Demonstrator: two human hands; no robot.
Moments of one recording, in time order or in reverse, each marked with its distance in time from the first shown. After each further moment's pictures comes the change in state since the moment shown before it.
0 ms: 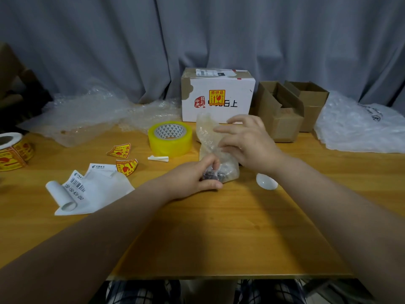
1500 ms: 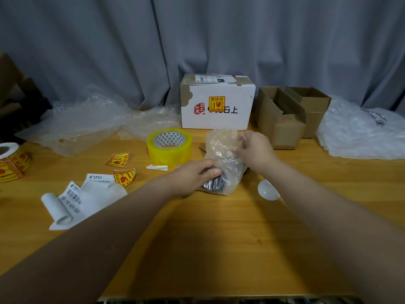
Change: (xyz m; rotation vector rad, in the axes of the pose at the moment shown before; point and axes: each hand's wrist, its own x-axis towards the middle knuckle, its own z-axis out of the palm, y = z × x) left_hand 0.028 -0.017 -0.004 -0.204 0.005 -0.145; right_hand 0.016 0.014 0.022 0.413 -0.055 0.843
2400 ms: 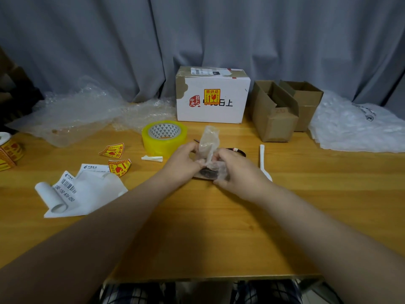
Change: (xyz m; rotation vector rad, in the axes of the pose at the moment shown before) left_hand 0.003 -0.001 0.017 -0.285 0.400 -0.045; right_hand -0.071 0.002 0.012 -0.100 -0.197 -0.413
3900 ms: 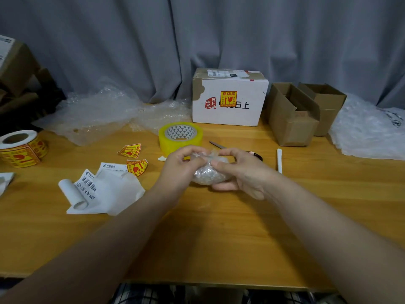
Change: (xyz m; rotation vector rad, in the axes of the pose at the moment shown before) left_hand -0.042 0.015 -0.029 -0.506 0.166 -0.093; right_hand 0.026 -0.029 0.002 1.224 -0.196 0.534
